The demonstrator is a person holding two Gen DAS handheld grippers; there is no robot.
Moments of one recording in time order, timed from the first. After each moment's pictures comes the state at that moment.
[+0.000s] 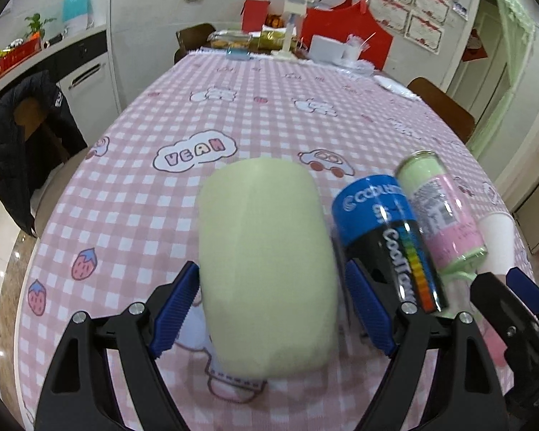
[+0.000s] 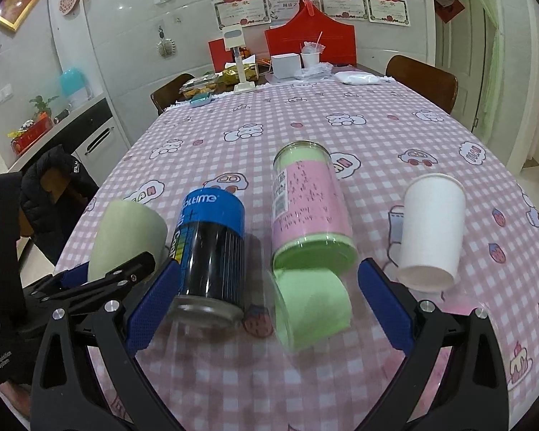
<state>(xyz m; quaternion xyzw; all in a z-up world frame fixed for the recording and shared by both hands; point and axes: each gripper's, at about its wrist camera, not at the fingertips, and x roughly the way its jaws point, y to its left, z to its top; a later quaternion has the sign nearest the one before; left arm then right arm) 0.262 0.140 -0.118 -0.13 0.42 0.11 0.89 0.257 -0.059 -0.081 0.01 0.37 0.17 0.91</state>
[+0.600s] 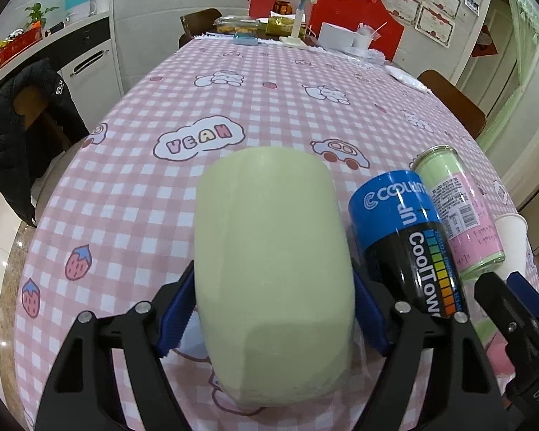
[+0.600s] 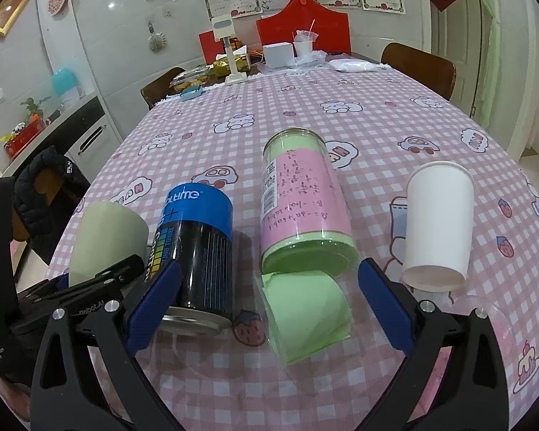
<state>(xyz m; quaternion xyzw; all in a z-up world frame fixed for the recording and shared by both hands) 0.270 0.147 -0.128 -0.13 0.44 0.11 0.88 0.269 -0.063 -0.091 0.03 0.39 0.16 0.91</state>
